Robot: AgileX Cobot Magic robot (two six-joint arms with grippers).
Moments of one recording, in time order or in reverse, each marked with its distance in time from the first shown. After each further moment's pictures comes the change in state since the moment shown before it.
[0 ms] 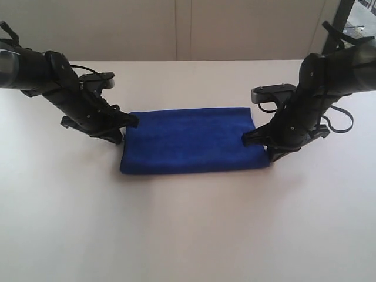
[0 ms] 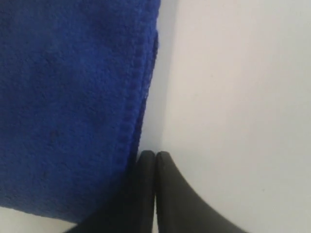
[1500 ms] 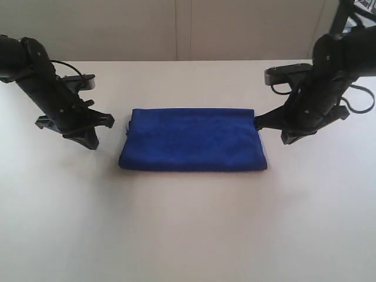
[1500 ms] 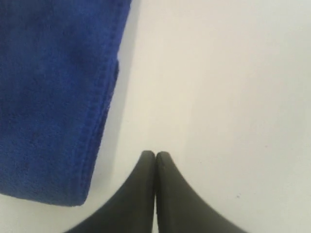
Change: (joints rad) left arm 0.107 -0.006 -0.061 0.079 0.262 0.008; right arm -0.012 -0.112 0.000 -0.153 0.035 0.134
